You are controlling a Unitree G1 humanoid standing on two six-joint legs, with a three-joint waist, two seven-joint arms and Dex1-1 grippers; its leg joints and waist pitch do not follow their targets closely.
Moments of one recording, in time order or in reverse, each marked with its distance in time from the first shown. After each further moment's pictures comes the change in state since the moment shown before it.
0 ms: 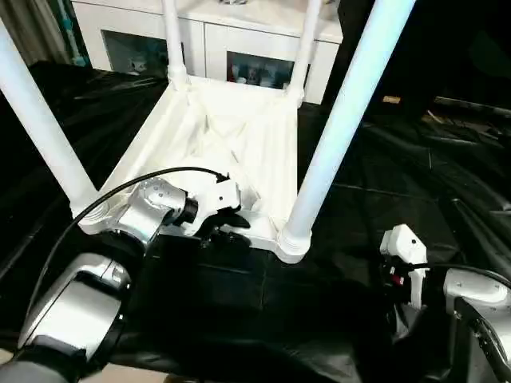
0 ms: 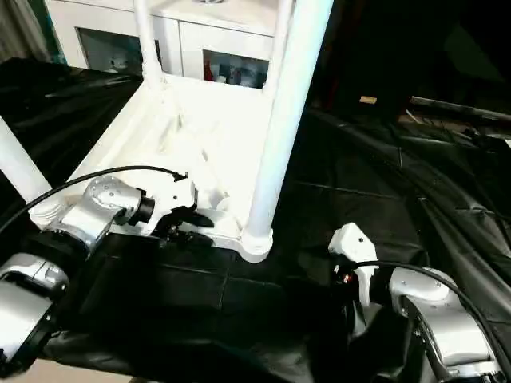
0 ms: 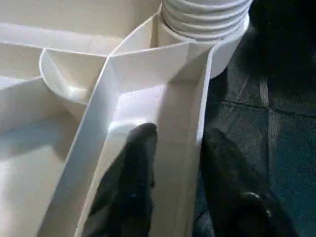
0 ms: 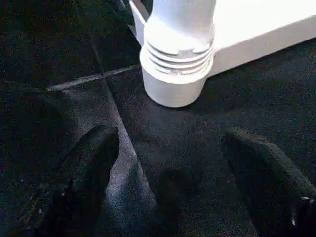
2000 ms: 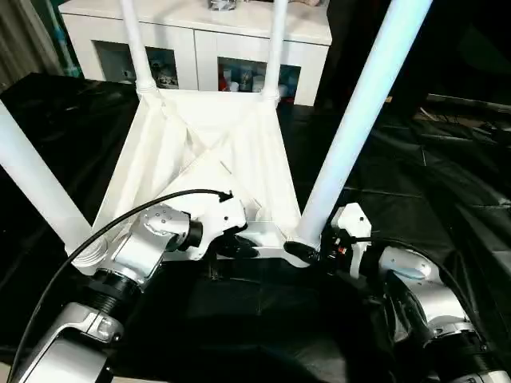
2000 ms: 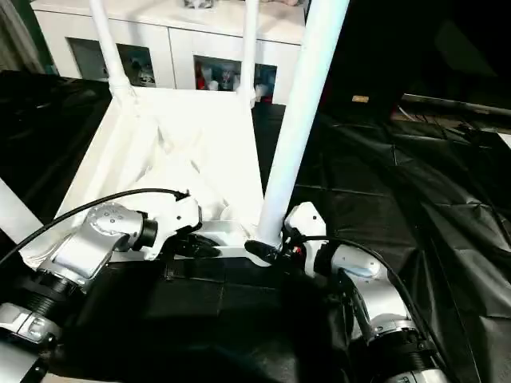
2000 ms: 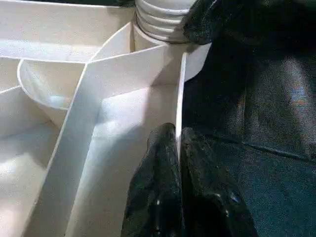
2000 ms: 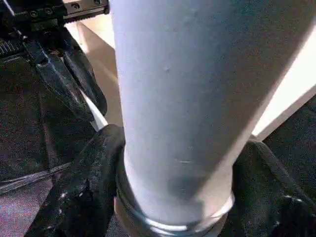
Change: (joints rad) left arm 0.296 0.000 0.058 -0.531 0.004 0.314 0.093; right arm -0.234 0.281 0.083 0.389 -0.059 -0.261 -0.133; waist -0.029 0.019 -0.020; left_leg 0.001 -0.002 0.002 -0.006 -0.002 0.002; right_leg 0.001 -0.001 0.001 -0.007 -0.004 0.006
